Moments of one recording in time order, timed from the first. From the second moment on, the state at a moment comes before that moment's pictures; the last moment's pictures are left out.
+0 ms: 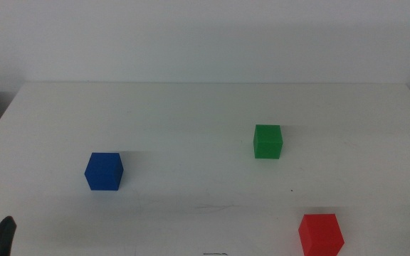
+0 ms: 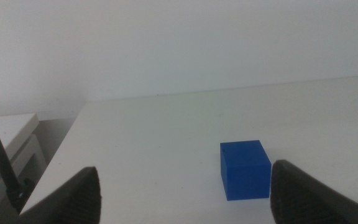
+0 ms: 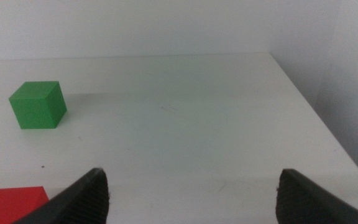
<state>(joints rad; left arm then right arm) -0.05 -0.01 0.03 -0.02 0.13 0.08 -0.01 -0.02 0.03 -0.04 0.27 0.06</state>
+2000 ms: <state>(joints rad) -0.05 -0.01 0.03 -0.02 0.13 0.08 0.58 1.48 -0.94 -0.11 0.90 0.62</state>
